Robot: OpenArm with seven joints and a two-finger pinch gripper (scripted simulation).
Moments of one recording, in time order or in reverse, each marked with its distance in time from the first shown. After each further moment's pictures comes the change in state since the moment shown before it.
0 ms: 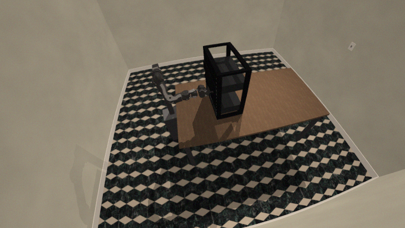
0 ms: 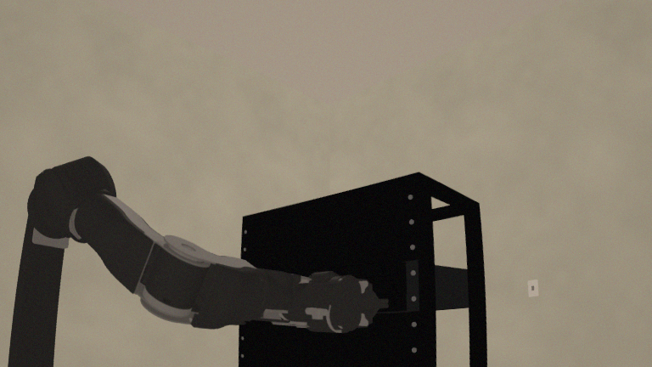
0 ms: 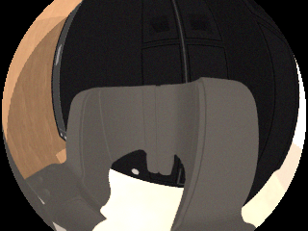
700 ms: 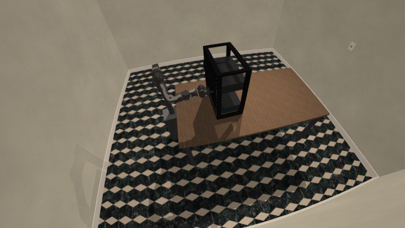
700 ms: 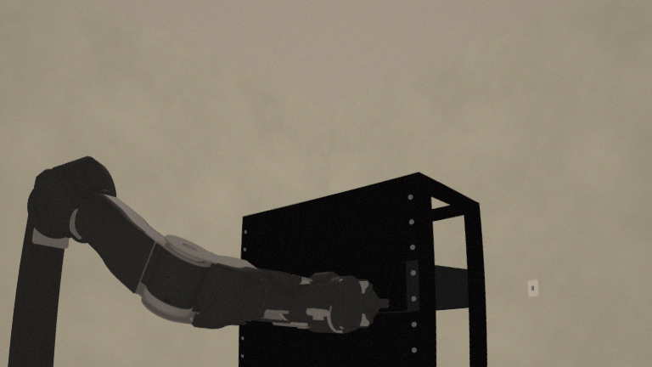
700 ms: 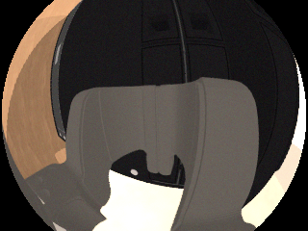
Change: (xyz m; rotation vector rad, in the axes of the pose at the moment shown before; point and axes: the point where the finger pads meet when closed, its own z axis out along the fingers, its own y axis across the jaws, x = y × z) arm 0.000 0.000 0.001 -0.008 0.001 -0.006
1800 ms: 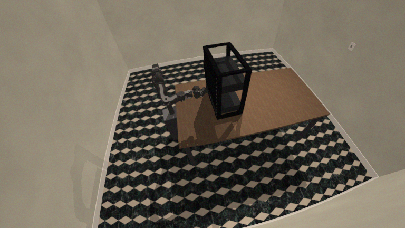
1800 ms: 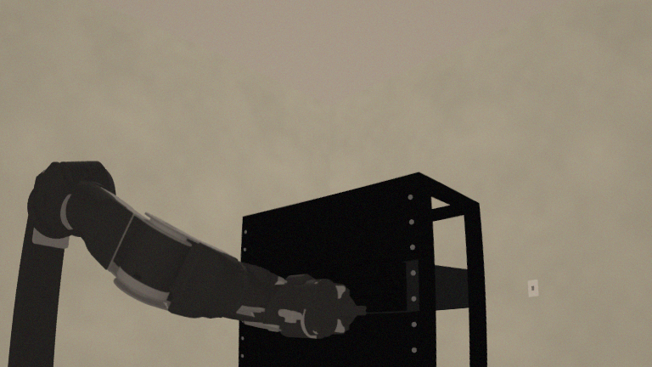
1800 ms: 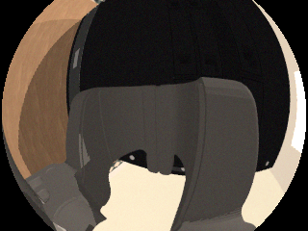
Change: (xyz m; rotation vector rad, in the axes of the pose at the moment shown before) arm 0.013 -0.011 -0.046 0.045 0.049 -0.005
